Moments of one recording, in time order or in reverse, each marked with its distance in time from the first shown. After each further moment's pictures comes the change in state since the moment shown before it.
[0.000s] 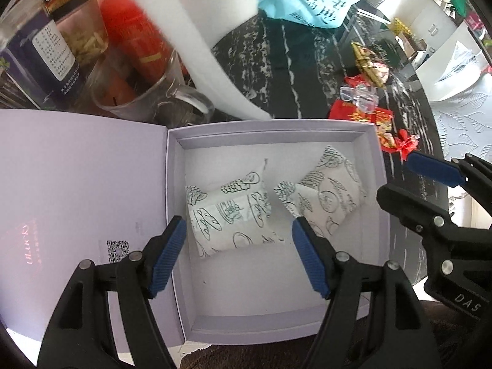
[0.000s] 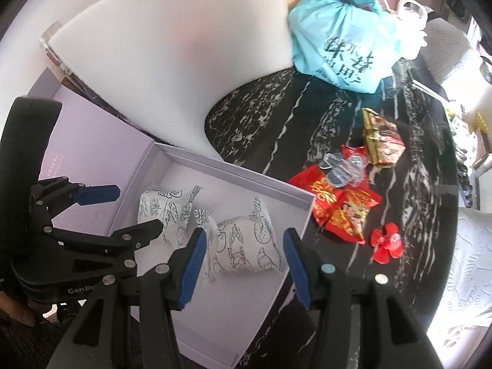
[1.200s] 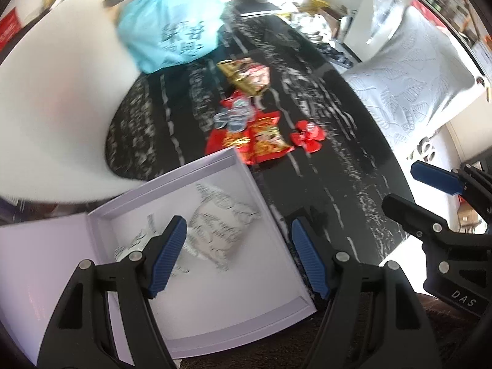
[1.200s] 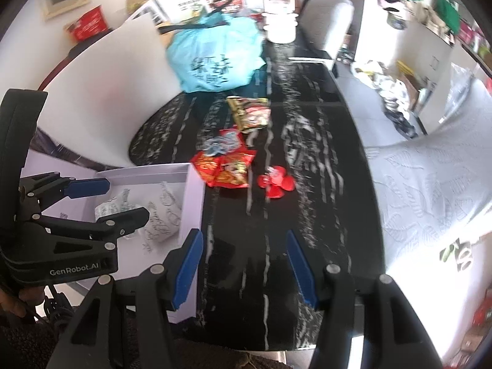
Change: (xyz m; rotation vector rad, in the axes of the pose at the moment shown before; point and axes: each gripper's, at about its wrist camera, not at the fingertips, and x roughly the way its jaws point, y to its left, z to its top) left arm -0.042 -0.123 -0.003 0.429 -0.125 -0.126; right arm -0.091 -0.079 -0.093 0.335 -0.138 -0.206
